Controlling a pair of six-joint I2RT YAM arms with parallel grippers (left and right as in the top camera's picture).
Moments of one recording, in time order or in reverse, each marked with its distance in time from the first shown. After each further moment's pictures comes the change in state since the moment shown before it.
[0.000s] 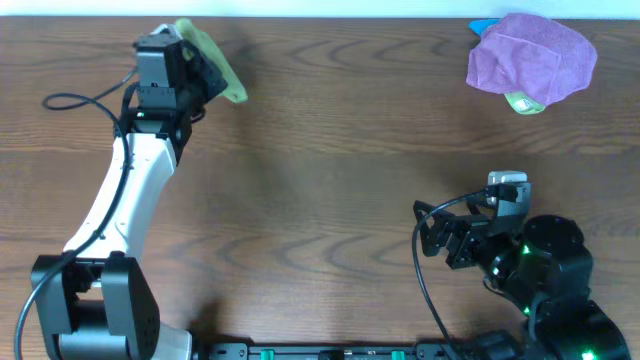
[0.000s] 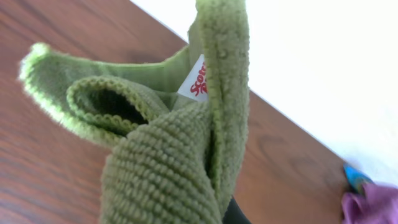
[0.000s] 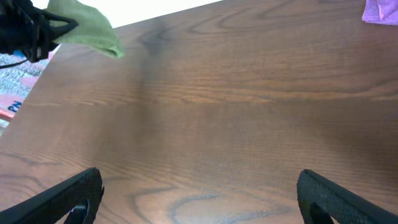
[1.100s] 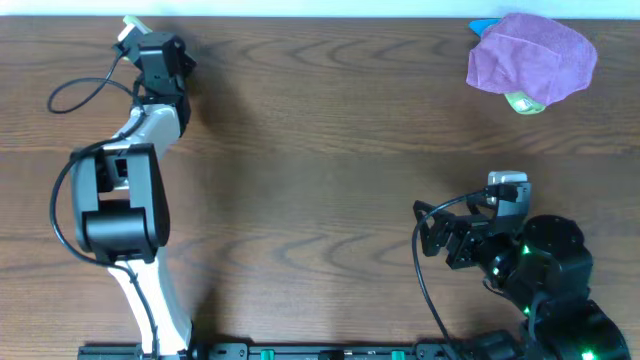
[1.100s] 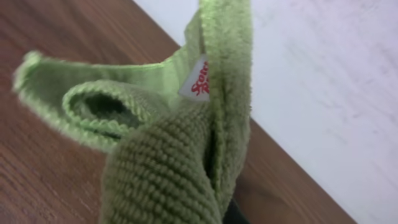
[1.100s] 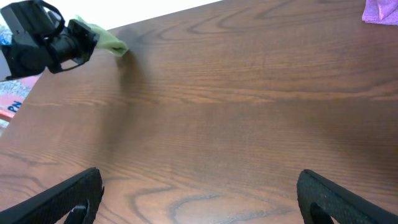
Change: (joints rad) left arm 0.105 0.502 0.152 0.445 -0.307 -0.034; right arm 0.000 0.000 0.000 0.000 0.000 0.000
